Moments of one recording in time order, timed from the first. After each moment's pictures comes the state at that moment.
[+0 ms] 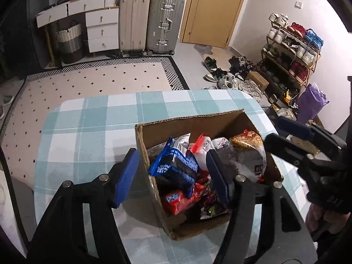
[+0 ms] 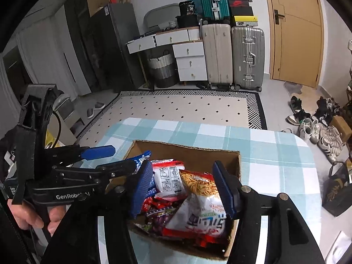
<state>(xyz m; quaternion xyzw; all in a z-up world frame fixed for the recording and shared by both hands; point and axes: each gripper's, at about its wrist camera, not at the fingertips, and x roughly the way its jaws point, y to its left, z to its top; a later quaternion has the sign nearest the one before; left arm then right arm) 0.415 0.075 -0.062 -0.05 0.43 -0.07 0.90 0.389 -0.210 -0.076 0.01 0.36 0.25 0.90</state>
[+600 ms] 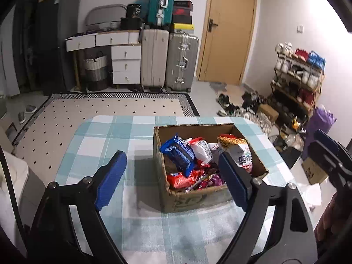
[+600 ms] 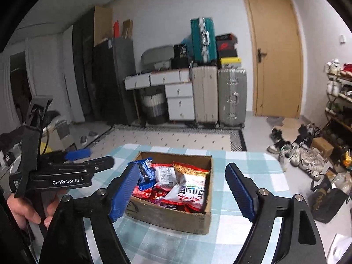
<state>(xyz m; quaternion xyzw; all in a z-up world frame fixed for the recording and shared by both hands) 0.276 0.065 -0.020 -0.06 0.30 0.00 0.95 0.245 -0.276 -0.050 0.02 0.20 0.20 0.96</state>
